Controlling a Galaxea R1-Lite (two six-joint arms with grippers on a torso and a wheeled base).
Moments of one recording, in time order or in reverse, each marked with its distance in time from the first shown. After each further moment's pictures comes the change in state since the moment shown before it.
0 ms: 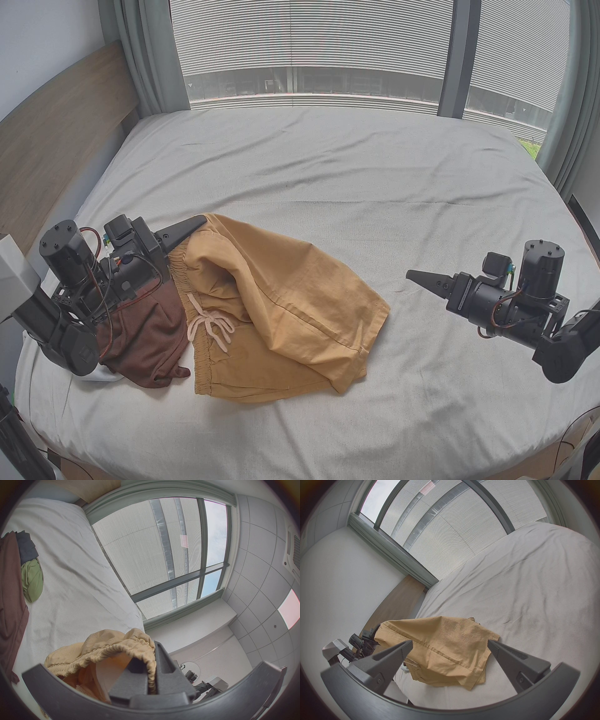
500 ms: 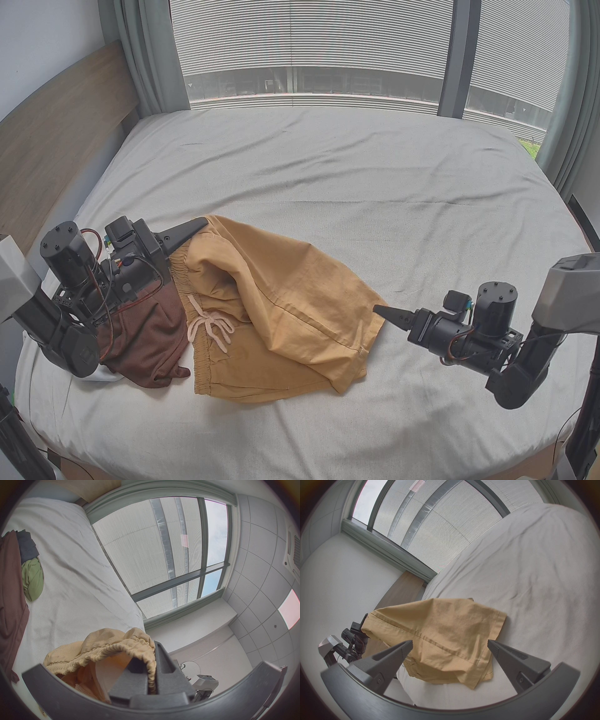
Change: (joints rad) left arm -0.004 0.000 0.007 0.000 0.000 0.004; right arm 0.057 0.347 0.039 -0.364 0.011 0.102
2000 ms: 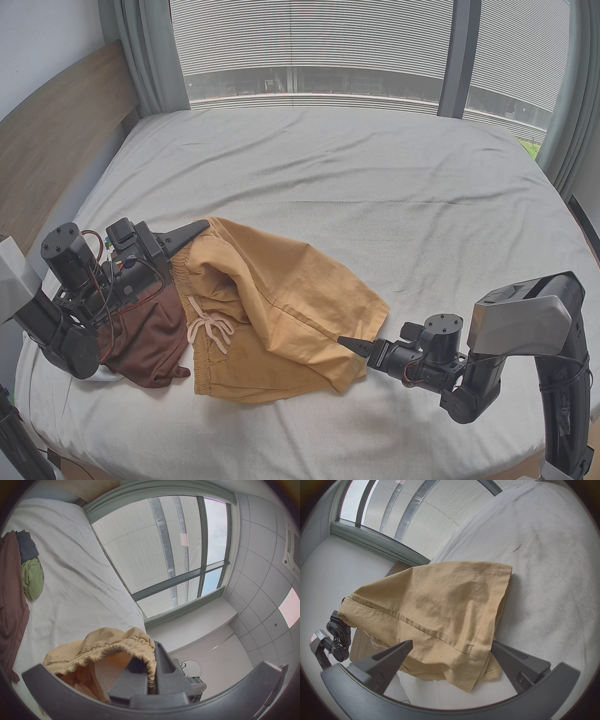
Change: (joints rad) left arm -0.007 0.000 0.009 0.000 0.000 0.016; right arm 0.080 0.326 -0.169 -0.079 -0.009 0.079
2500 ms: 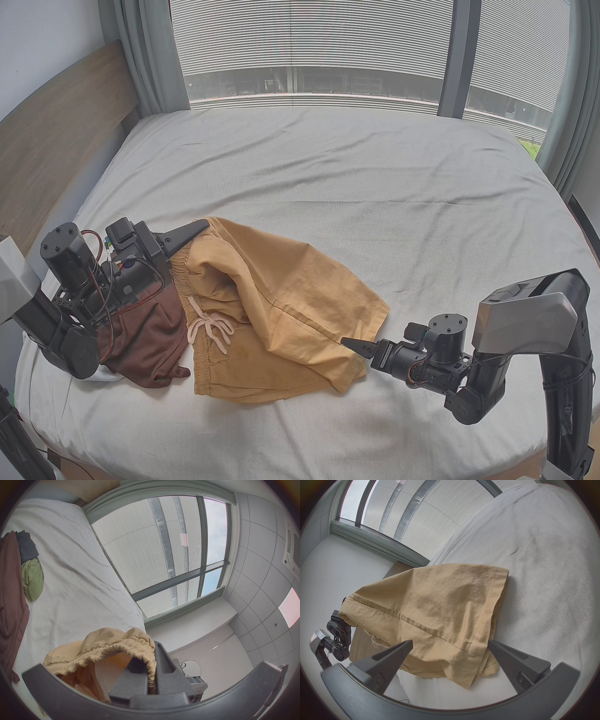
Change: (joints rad) left arm 0.001 -0.003 0.001 0.000 0.000 0.000; right arm -0.004 -0.026 0.036 -0.001 -0.005 -0.010
